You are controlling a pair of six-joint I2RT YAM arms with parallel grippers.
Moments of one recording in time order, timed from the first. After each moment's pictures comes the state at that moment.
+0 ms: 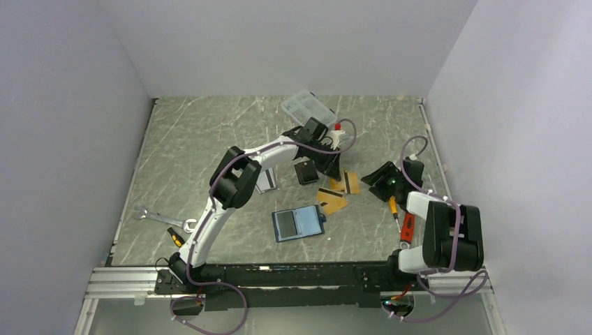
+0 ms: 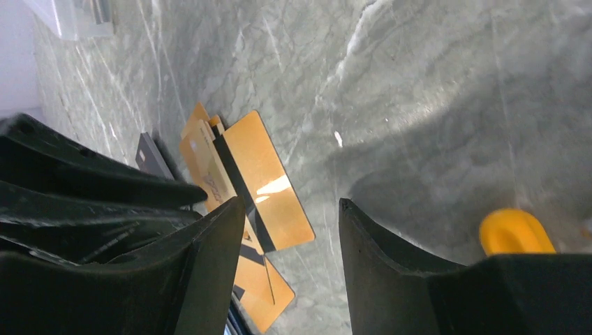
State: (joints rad) left arm -0.72 2.46 2.02 -0.38 0.76 -0.12; right arm -0.14 1.37 0.44 0.17 -0.37 0.77
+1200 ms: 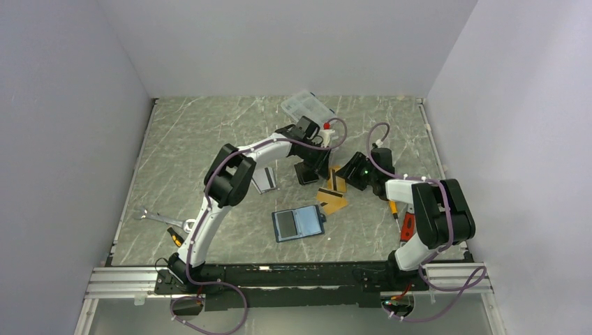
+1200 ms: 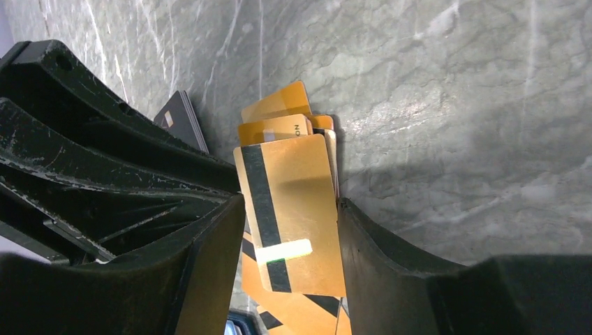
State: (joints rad) left arm -0.68 2.41 1.92 -0.46 0.66 -0.11; right arm 0.15 1.59 0.60 0.29 -0.30 0.74
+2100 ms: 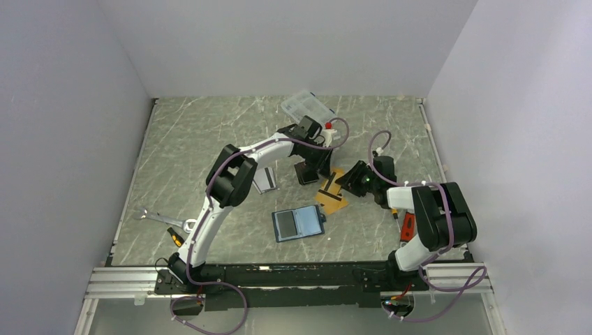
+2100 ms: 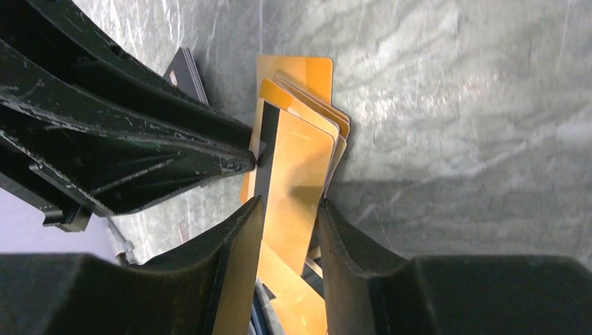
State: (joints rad) left arm -0.69 2.43 1.96 -0.49 0.64 -0.12; right arm 0.16 1.57 0.51 0.38 -0.37 0.78
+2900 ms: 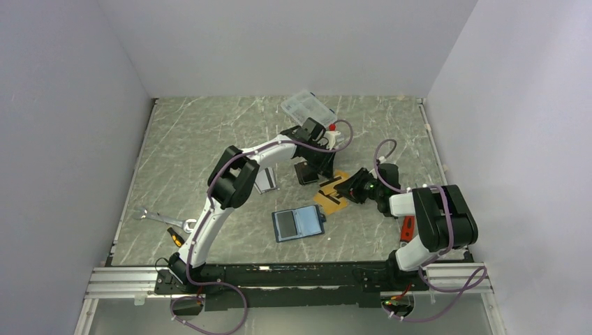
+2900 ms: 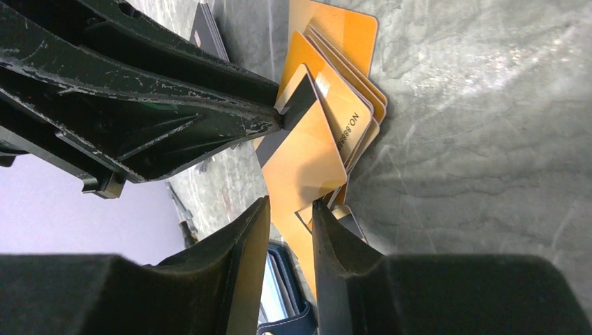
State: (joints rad) left arm -0.72 2.43 1.97 -0.47 0.62 -0.11; right arm 0.11 1.55 0.40 0.48 -0.54 0.93
